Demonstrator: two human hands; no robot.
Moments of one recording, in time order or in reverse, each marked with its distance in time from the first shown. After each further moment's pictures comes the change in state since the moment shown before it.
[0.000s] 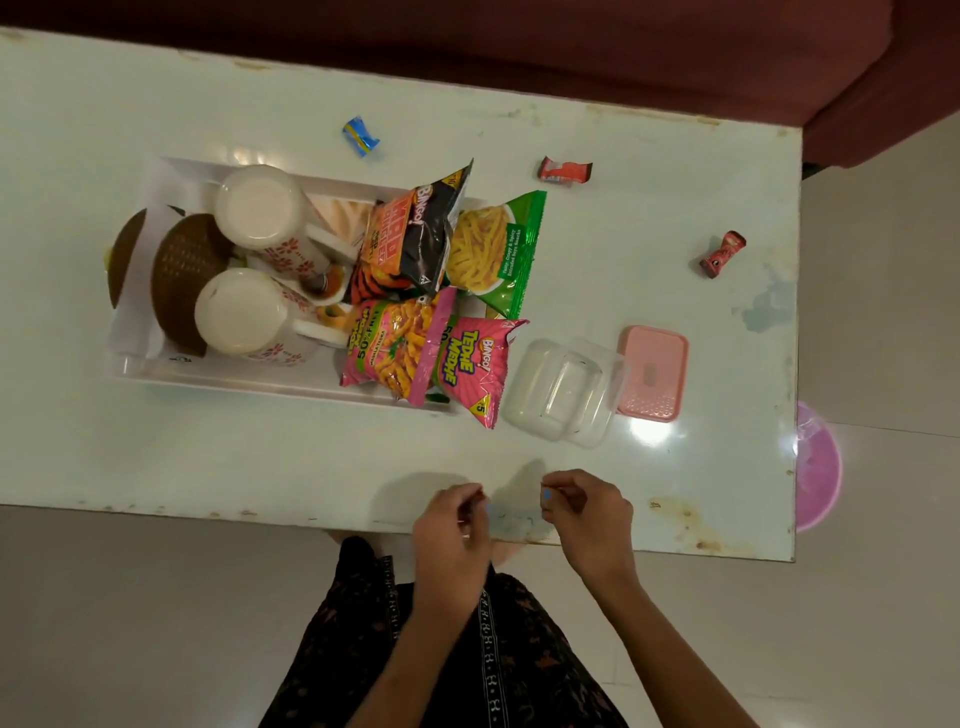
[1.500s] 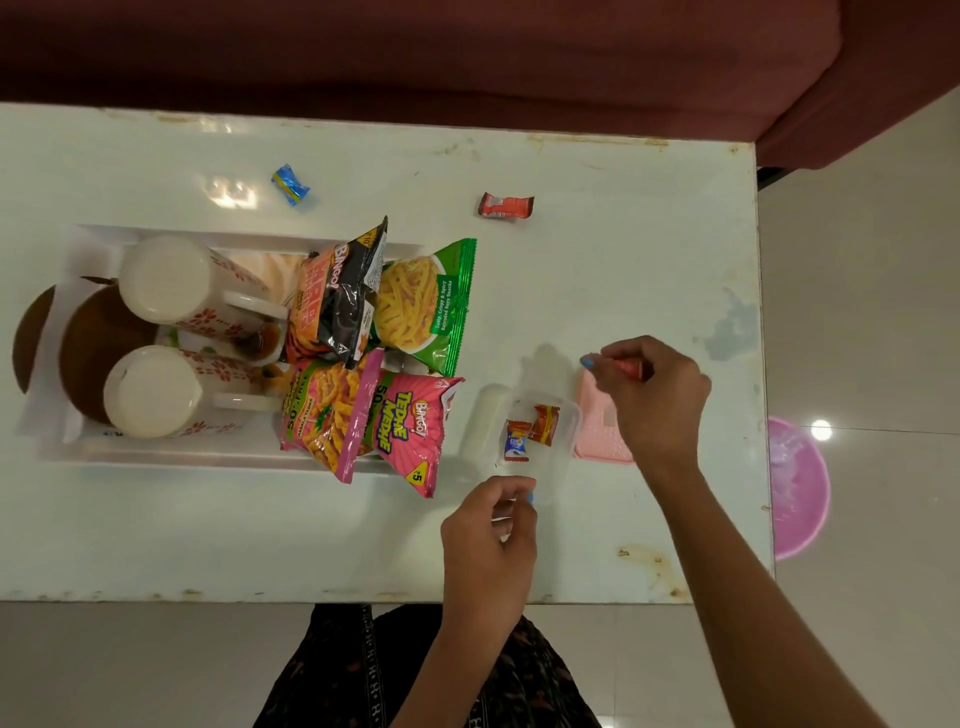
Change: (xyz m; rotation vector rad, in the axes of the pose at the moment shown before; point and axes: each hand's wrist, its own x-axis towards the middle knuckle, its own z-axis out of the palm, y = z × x) left_hand 0.024 0.101 0.045 -0.194 -0.116 -0.086; right_hand 0.133 -0.066 -0.098 0.035 0.340 -0.232
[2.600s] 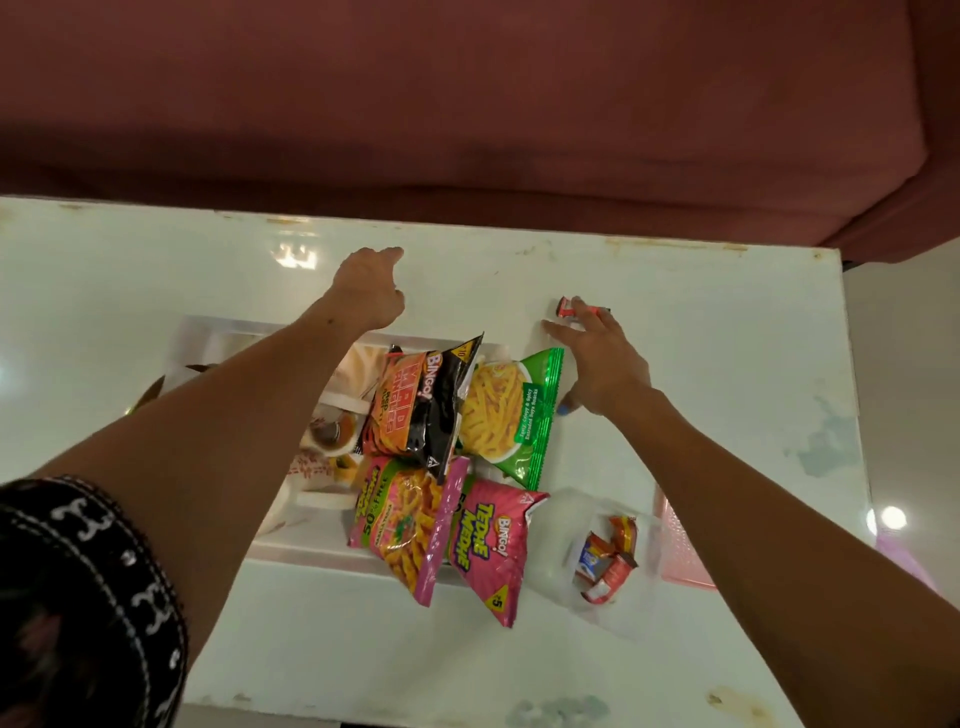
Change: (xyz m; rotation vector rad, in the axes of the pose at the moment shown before) left_hand 0.313 0.120 -0.165 1.071 0.050 0.246; right_hand 0.107 -0.083 0.105 -0.727 -0.621 -0.265
